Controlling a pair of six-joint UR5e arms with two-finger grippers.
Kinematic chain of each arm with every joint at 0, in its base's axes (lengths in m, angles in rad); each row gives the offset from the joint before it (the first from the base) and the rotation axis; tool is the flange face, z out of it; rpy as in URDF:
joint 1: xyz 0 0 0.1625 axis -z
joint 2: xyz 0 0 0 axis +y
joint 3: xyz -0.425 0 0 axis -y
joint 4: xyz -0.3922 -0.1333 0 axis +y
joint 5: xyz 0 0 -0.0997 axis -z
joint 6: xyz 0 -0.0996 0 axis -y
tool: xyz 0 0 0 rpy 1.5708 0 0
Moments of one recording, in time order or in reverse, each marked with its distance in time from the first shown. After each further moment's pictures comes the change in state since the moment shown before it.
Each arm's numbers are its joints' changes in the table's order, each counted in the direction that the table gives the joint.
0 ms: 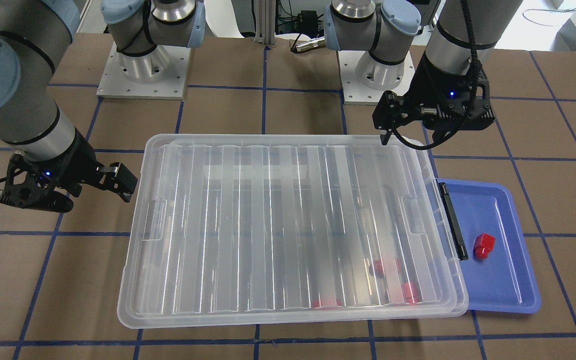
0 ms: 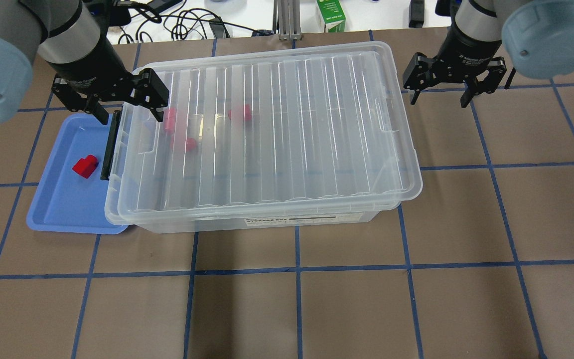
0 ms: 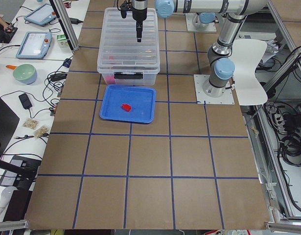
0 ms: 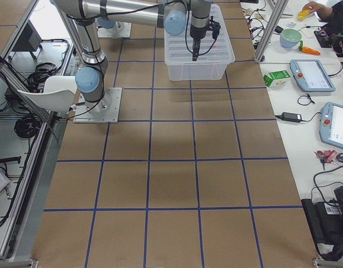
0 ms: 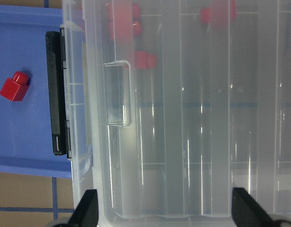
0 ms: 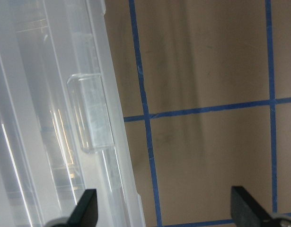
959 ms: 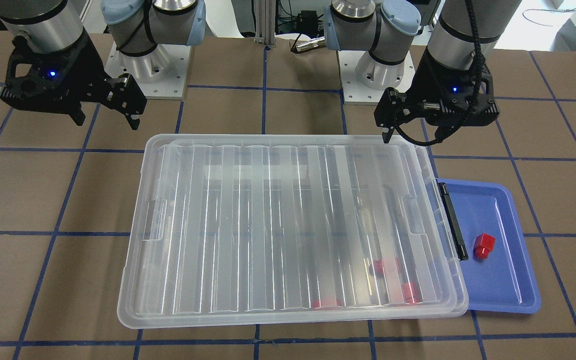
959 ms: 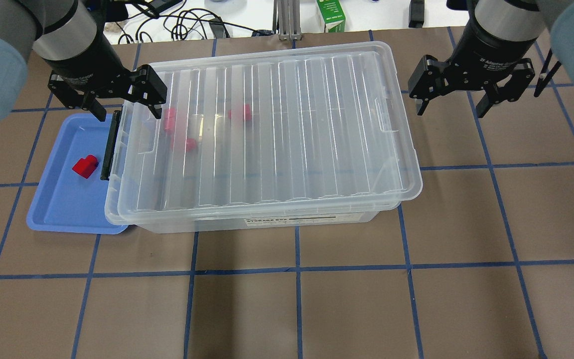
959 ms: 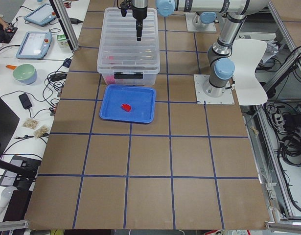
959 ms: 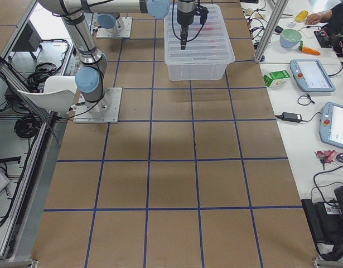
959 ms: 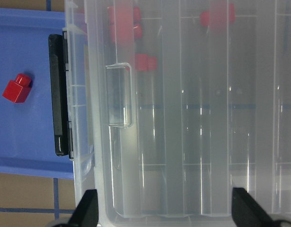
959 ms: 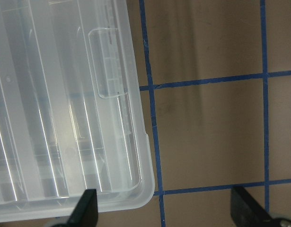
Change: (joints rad) left arm 0.000 -0.012 0.010 0.000 0.001 0.000; right arm -0.030 0.095 0.014 -0.089 -0.008 0.006
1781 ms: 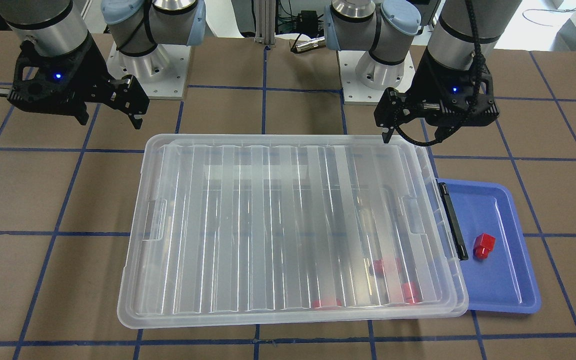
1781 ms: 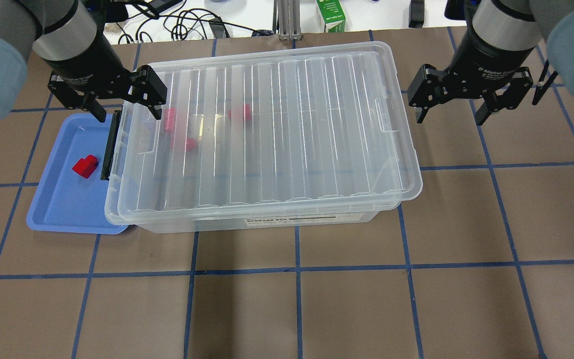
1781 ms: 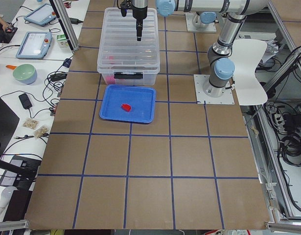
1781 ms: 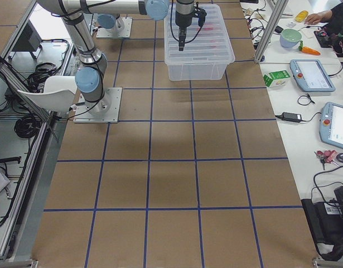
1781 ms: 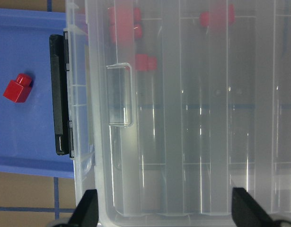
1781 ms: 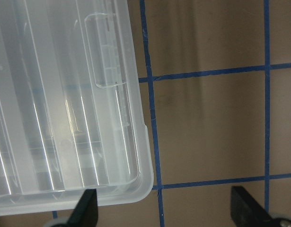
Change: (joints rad) left arm 0.000 0.001 -0.004 0.009 0.000 -0.001; right arm -0.001 0.010 0.023 -0.002 -0.002 -0.002
